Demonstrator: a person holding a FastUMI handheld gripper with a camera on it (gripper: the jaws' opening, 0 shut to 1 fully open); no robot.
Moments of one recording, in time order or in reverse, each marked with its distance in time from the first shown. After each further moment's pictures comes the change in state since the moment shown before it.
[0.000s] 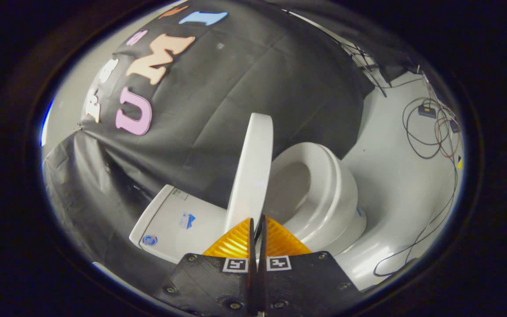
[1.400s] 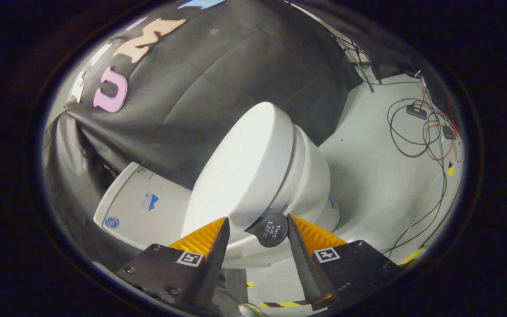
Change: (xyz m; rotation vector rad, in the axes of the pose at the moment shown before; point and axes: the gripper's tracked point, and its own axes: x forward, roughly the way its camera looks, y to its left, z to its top) arm 0.017 -0.095 -0.040 0.005 0.120 -0.216
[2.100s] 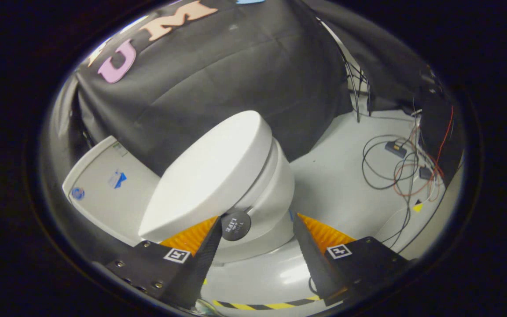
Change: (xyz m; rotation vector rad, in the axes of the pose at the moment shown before) arm -0.018 -0.024 0.009 -0.245 -0.055 -0.145
